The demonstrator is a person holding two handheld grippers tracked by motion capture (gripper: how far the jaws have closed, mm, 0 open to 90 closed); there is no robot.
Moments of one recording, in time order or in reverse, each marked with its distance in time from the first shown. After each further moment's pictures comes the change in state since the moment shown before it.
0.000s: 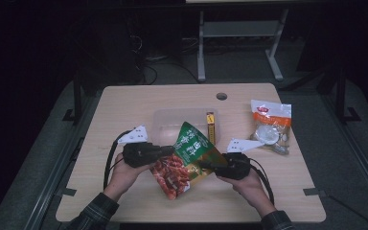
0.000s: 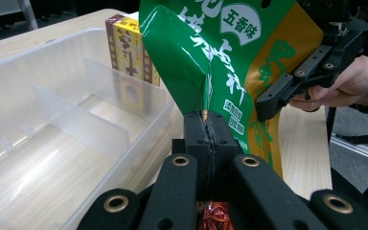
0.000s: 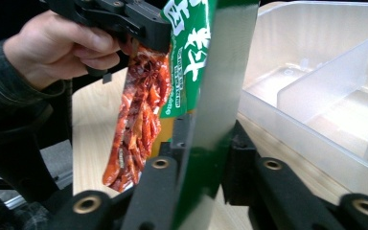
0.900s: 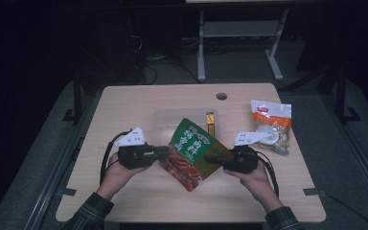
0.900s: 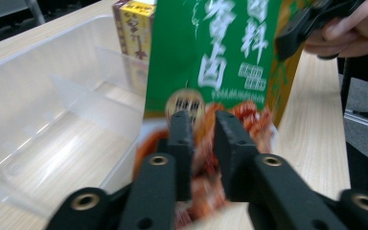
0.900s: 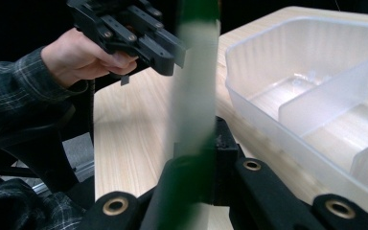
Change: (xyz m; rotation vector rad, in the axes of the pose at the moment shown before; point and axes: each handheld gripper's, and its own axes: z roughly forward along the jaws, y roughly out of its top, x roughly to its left) left arm 0.004 -0.006 -0.013 0.079 0.042 0.070; right arm -0.006 0.022 -0.020 0.016 0.067 -0.023
